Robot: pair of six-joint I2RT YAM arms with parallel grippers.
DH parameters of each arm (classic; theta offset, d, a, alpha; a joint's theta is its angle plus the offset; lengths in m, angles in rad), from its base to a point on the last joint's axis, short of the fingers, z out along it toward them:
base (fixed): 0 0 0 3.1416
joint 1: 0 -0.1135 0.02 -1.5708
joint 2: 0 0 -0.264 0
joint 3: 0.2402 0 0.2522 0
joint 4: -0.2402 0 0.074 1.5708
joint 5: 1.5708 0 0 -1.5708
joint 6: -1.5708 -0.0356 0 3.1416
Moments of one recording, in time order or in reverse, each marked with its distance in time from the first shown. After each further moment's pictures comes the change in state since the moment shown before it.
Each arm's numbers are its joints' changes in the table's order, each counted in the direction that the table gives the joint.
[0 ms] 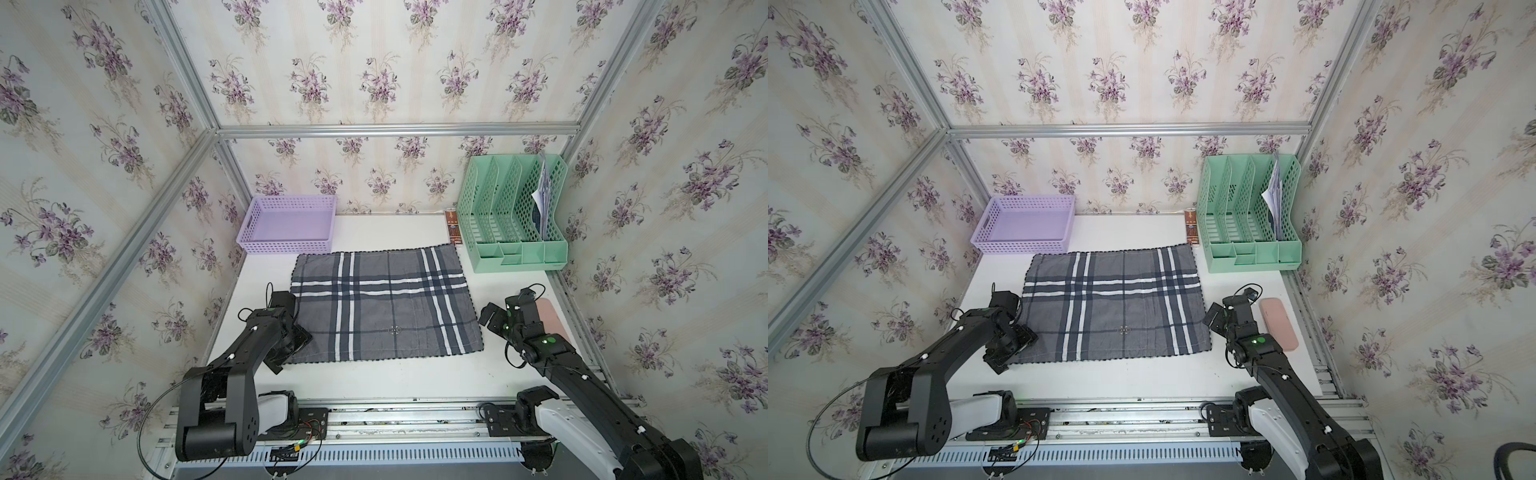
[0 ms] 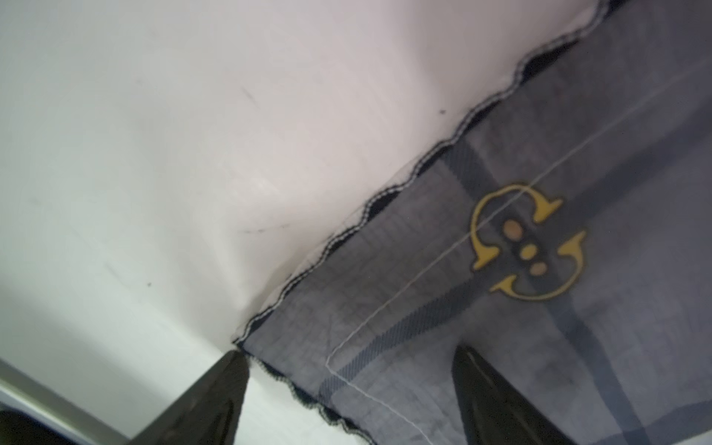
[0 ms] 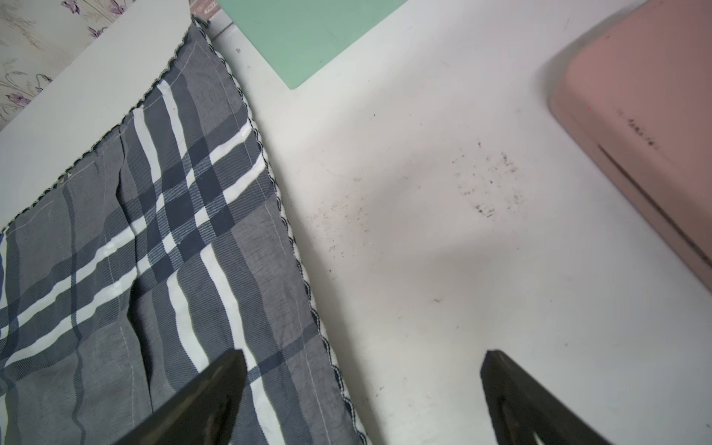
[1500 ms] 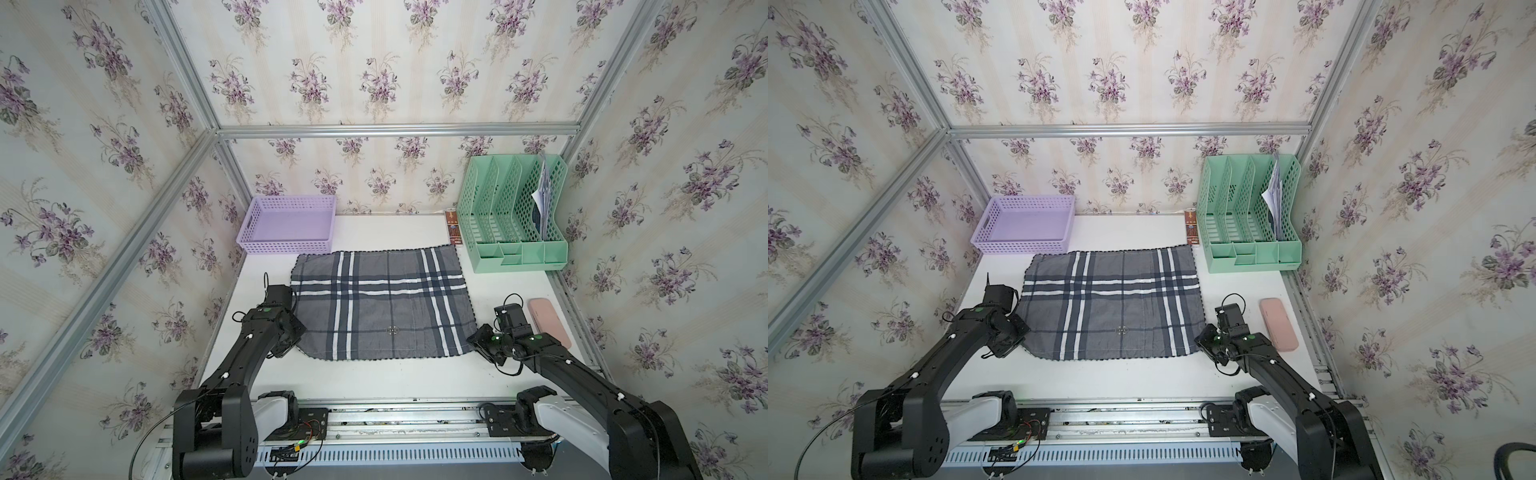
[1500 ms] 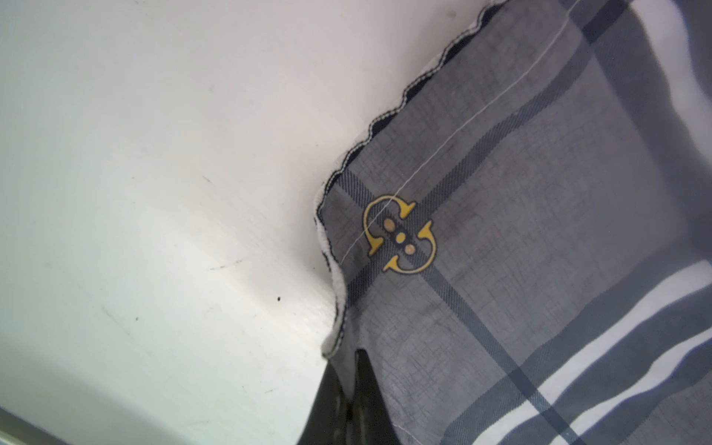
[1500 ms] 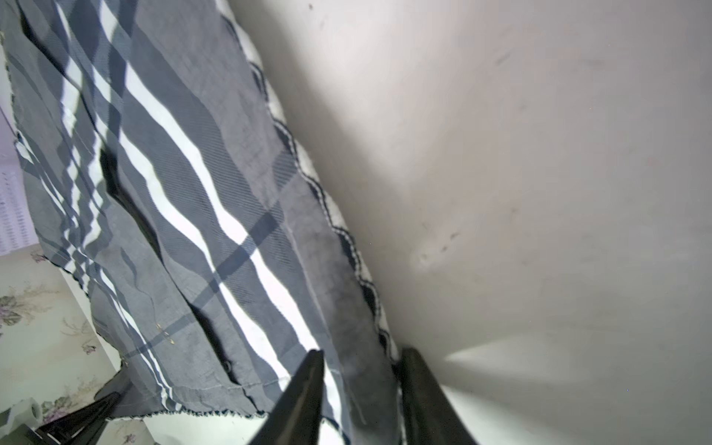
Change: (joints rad) left arm 0.000 0.133 0.029 0.025 -0.002 -0.066; right arm -0.023 -0.183 -0.079 -0.025 -0.460 -0.248
